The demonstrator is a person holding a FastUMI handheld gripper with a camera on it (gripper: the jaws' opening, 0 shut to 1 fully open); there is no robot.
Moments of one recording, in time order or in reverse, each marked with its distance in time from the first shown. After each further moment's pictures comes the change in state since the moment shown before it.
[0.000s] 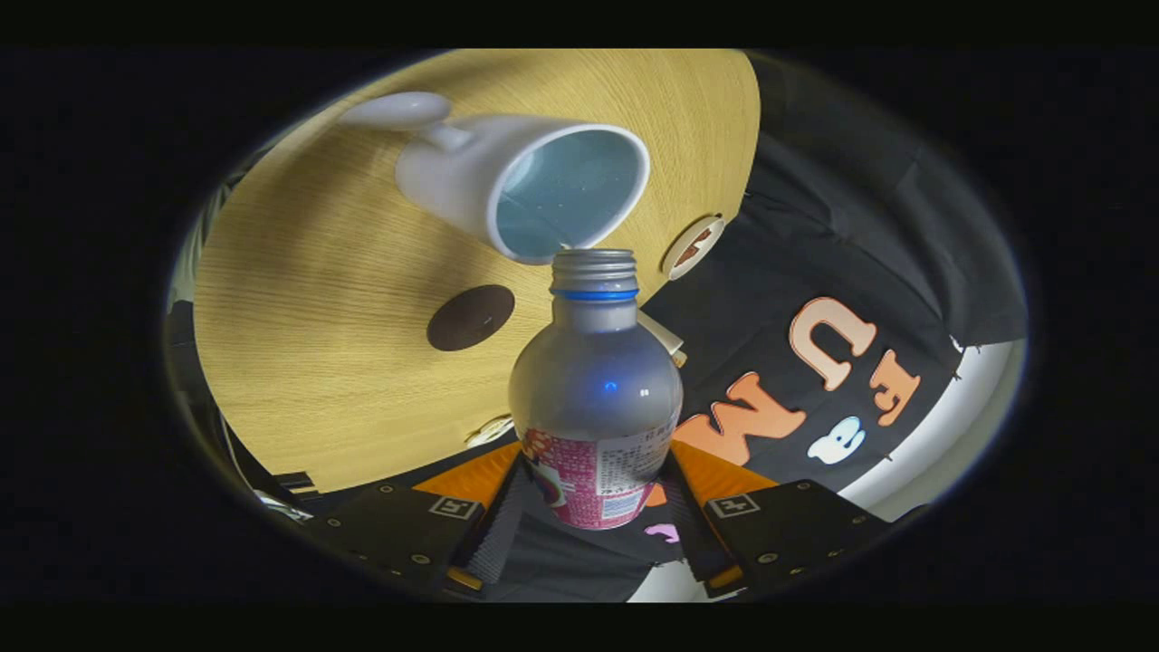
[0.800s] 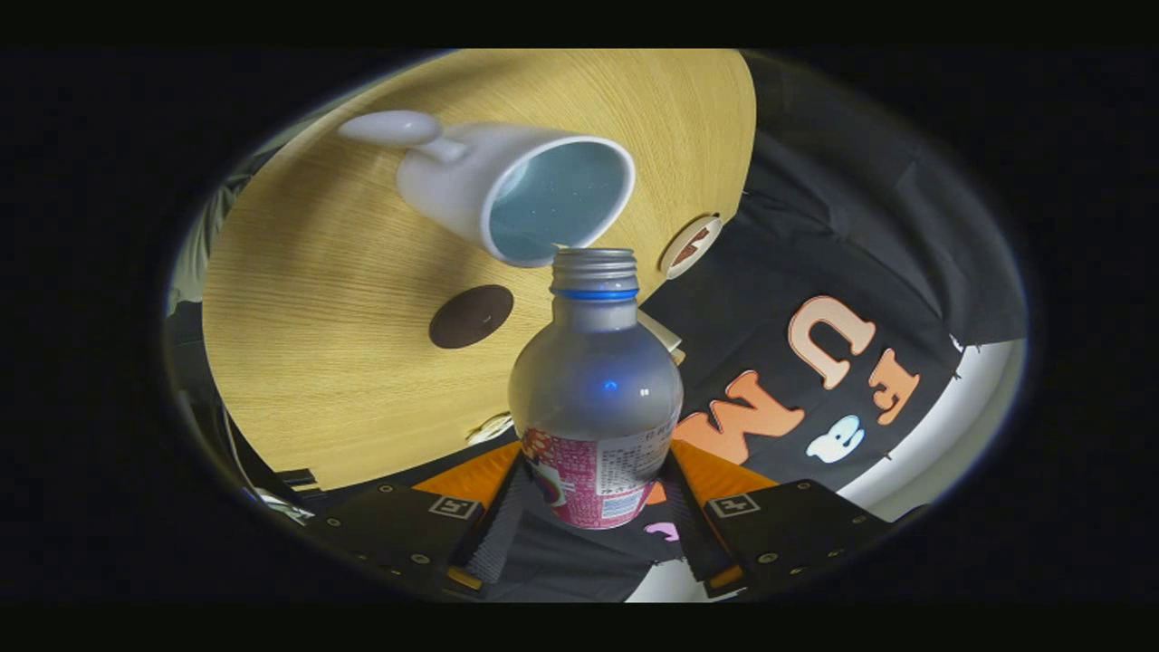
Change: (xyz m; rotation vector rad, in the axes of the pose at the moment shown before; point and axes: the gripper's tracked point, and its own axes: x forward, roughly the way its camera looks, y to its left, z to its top) arm -0.006 -0.007 -0.004 0.001 0.012 0.004
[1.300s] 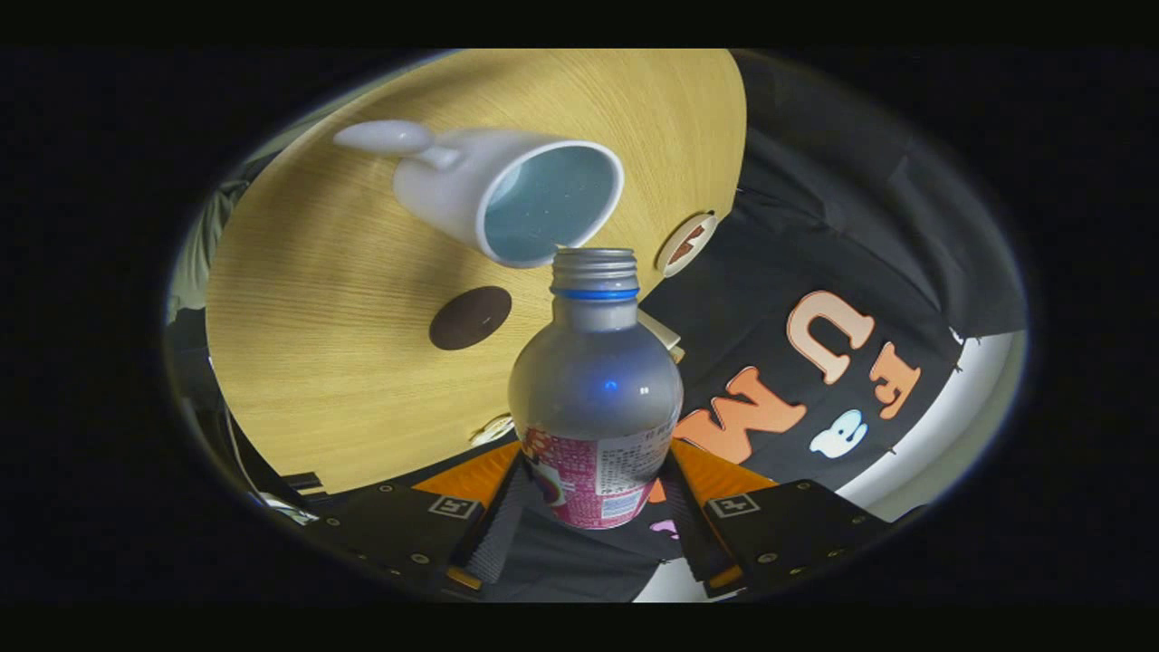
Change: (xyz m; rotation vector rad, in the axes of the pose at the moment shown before) arm -0.002 0.003 -0.001 0.085 -0.011 0.005
